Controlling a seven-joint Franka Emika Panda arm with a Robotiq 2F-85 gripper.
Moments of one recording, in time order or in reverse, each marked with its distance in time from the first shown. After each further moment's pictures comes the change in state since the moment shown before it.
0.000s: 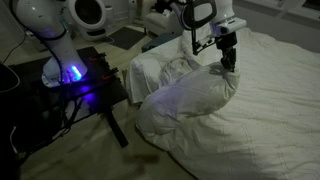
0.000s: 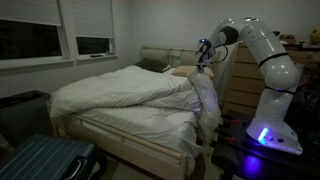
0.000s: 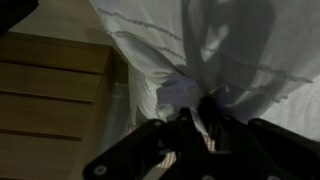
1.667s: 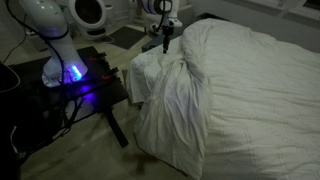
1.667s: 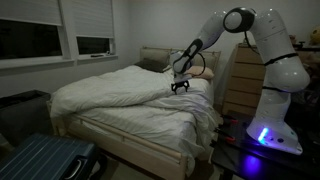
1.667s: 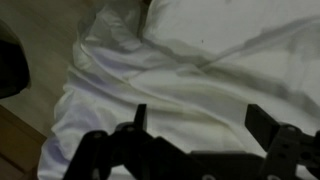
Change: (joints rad) arm 0.381 -0.199 0.300 -0.401 -0.047 -0.376 0.074
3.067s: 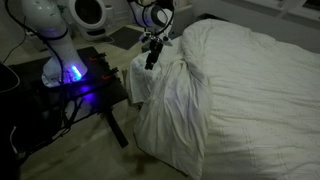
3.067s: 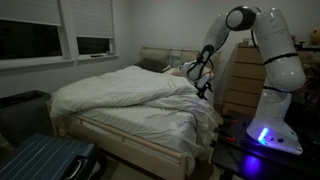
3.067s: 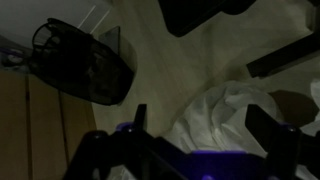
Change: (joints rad) arm -0.126 -0.046 0.008 -0.187 -0.410 -0.356 -0.241
